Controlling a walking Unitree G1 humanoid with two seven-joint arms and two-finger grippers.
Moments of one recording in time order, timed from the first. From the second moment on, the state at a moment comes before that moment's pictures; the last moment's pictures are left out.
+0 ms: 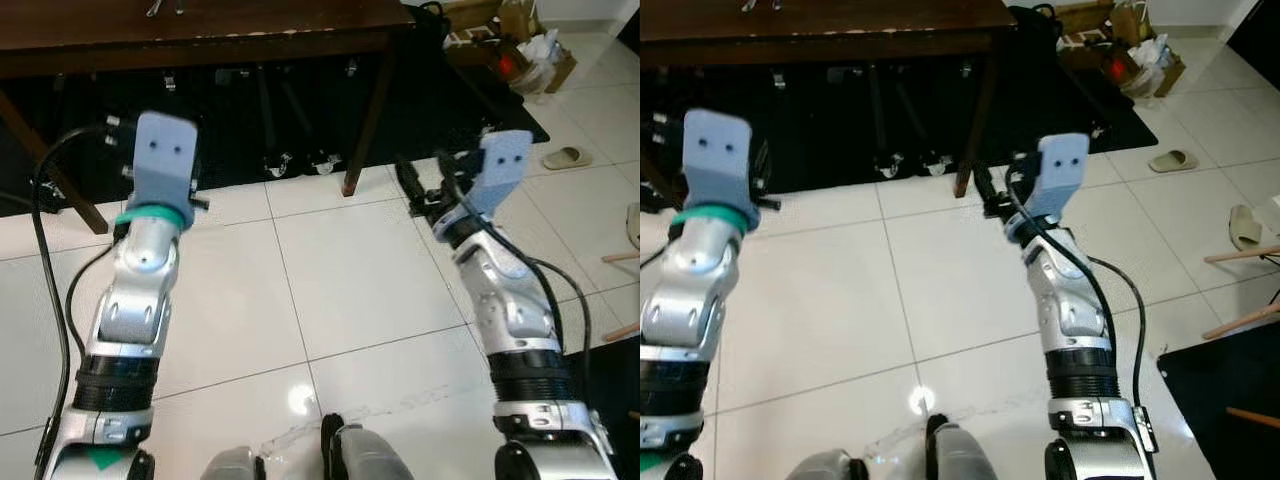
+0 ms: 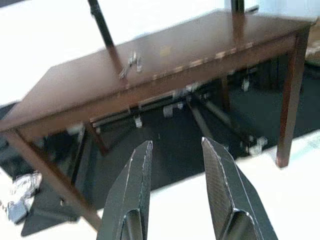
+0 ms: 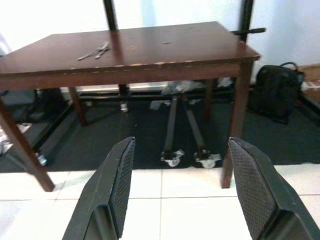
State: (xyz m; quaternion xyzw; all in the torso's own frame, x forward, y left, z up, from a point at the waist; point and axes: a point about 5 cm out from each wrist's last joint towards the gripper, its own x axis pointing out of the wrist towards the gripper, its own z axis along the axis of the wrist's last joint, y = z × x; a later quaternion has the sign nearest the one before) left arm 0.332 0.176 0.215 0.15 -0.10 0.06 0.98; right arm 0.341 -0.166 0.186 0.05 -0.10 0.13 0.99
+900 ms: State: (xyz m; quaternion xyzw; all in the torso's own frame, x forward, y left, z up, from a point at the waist) left arm 0.341 0.191 0.216 0.17 -0.09 0.15 0.97; right arm 0.348 -0.165 0.193 0.05 -0.12 0.13 0.98
